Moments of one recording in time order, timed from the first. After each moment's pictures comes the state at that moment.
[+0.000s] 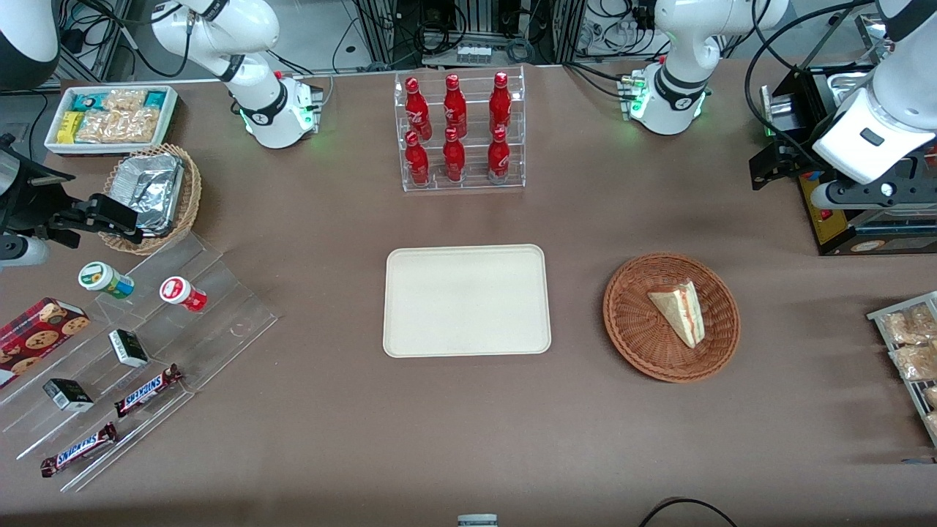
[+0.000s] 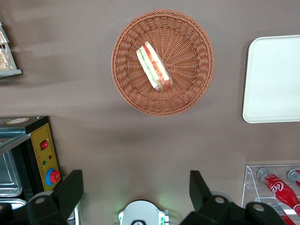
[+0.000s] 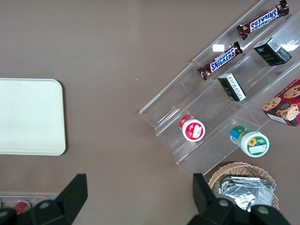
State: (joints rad) arm -0.01 -0.04 -0.13 -1.58 0.02 1.41 -0.10
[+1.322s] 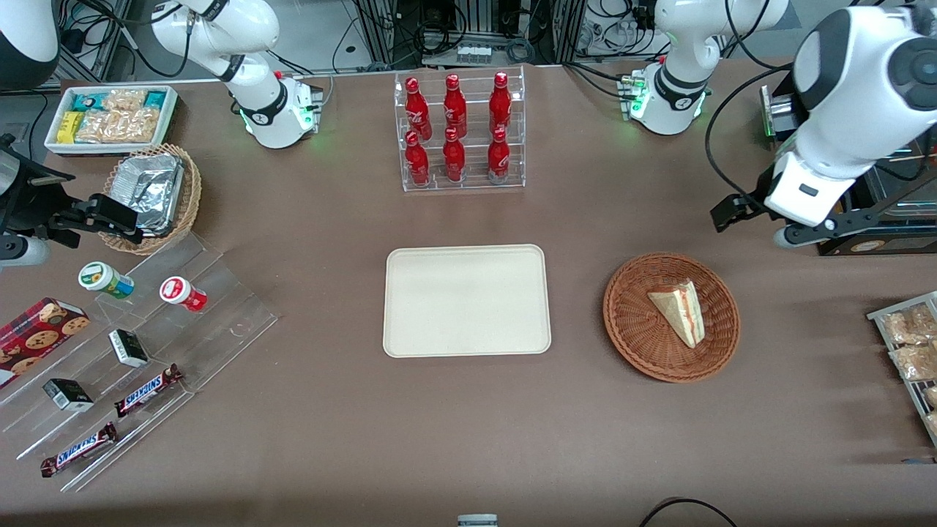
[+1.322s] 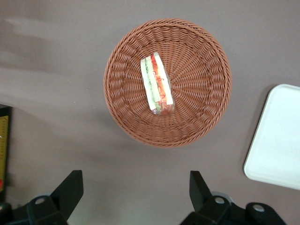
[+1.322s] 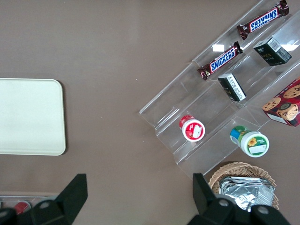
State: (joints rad) arm 0.01 -0.14 -0.16 -2.04 0.01 1.87 -0.40
